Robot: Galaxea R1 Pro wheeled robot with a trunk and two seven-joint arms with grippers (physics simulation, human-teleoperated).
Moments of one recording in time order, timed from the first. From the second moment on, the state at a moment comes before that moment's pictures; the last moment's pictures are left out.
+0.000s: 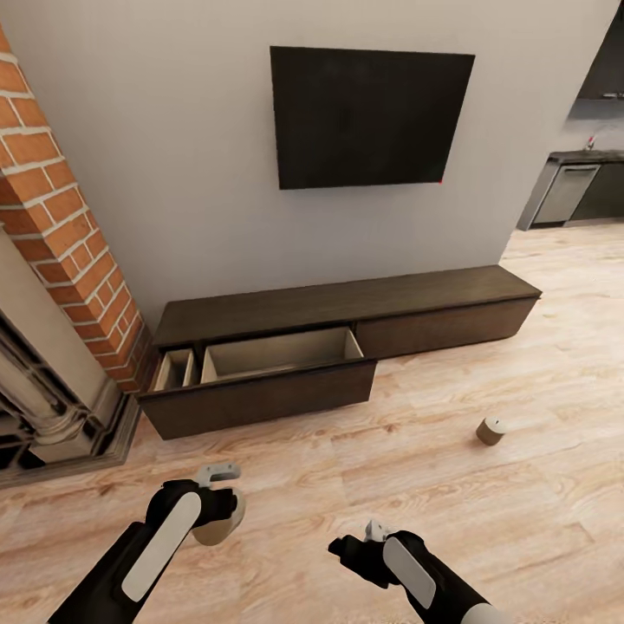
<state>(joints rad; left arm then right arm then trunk) -0.39 0.15 -0.37 -1.32 0.84 0.89 0.68 -0.51 0.03 0.52 -0.57 -1.06 0.47 -0.19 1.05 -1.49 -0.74</state>
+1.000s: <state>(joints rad) -0.39 0.15 -0.37 -1.32 0.84 0.89 0.68 -0.51 0.02 0.52 -0.31 -1.11 0.27 -0.20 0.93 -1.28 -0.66</state>
